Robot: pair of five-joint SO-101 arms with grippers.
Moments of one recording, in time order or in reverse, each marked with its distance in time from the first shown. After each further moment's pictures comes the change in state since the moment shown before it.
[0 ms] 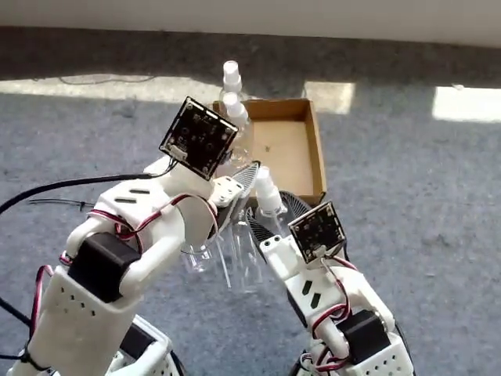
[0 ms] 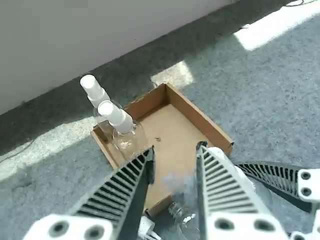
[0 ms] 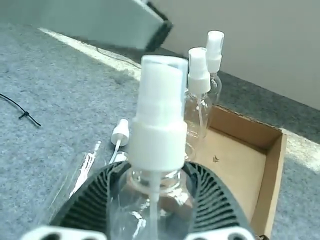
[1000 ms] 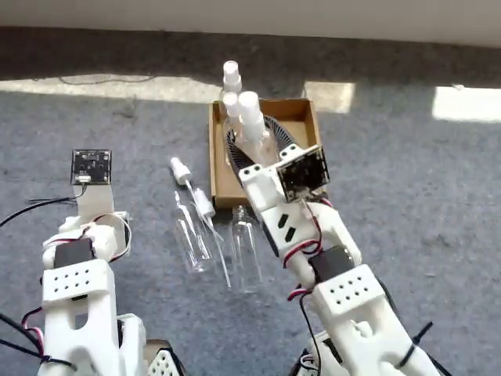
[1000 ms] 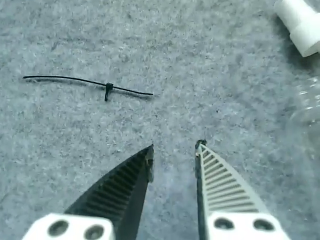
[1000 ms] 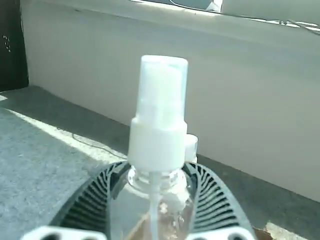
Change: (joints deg) left arm -47.9 0.0 48.0 -20.0 -6.9; right arm 2.1 49.0 -13.4 -52.7 0.0
